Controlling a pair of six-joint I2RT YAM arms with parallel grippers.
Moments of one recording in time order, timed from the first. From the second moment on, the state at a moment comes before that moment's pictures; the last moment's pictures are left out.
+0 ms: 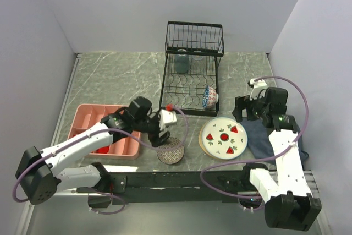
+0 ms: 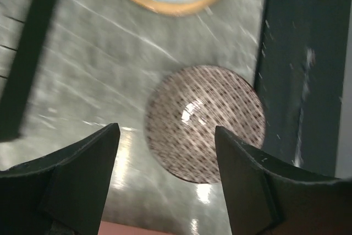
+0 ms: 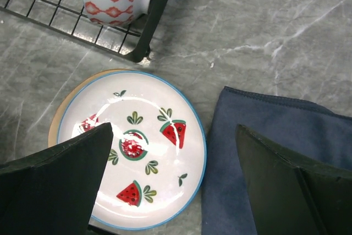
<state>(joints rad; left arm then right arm) -0.79 1.13 0.82 -0.36 0.50 0.34 -0.12 0.88 0.84 -0.69 -0.35 -0.22</state>
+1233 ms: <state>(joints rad) -1.16 1.34 0.77 -0.40 0.39 0.18 -0.12 0.70 0.76 -0.66 -0.36 -0.17</state>
